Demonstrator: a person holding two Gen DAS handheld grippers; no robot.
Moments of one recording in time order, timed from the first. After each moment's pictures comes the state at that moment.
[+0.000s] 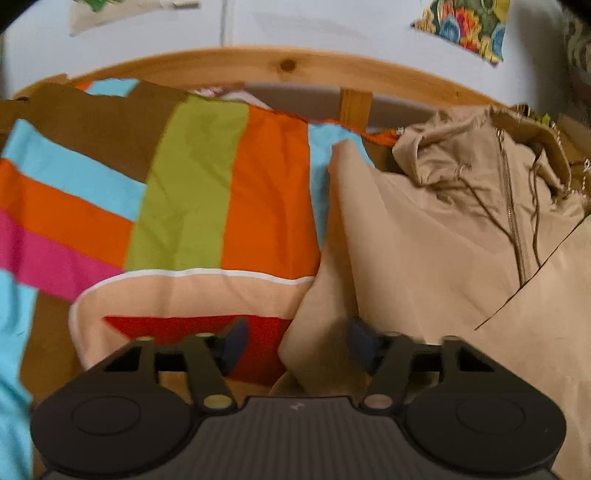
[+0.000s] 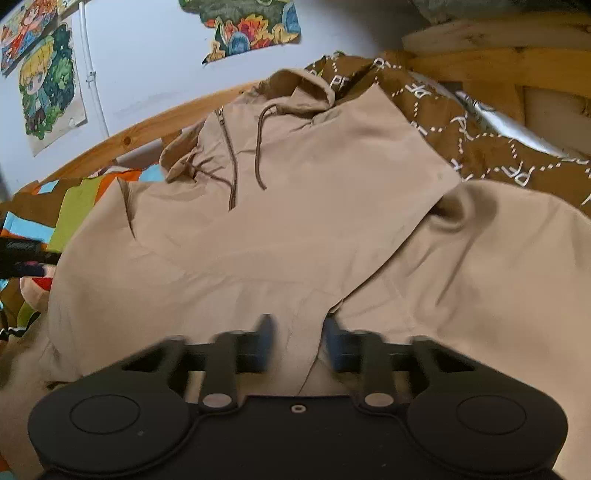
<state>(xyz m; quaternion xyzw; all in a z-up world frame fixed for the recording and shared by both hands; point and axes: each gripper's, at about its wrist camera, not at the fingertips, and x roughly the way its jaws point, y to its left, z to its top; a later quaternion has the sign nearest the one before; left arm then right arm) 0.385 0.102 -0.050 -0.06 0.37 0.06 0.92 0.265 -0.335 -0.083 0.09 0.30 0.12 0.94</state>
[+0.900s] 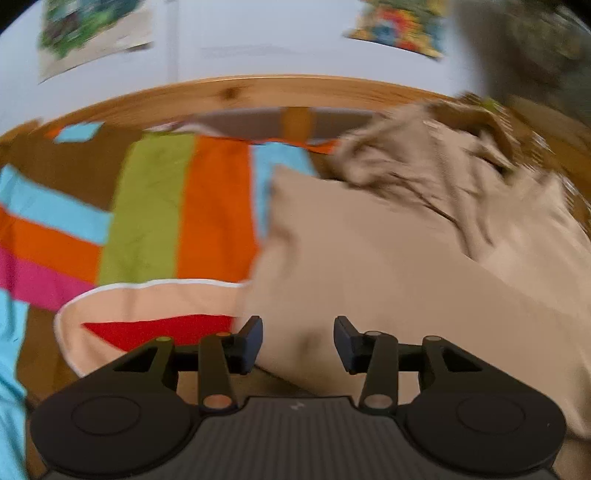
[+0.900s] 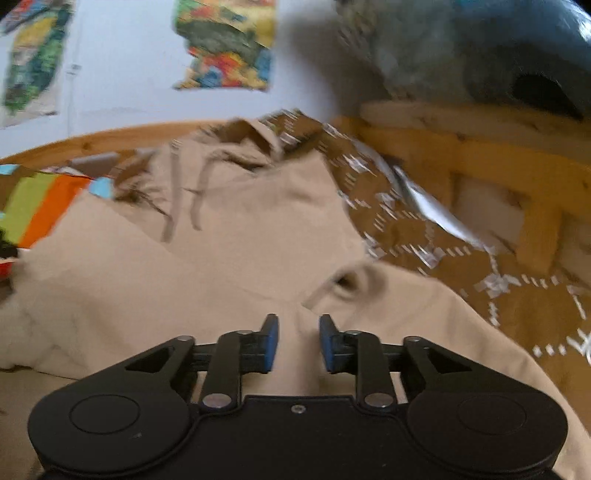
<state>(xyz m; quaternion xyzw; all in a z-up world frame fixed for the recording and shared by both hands) 0.349 0.044 -0.030 0.00 0.34 0.01 0.94 0.241 -0.351 -0.055 -0.03 0.21 0.03 0.98</state>
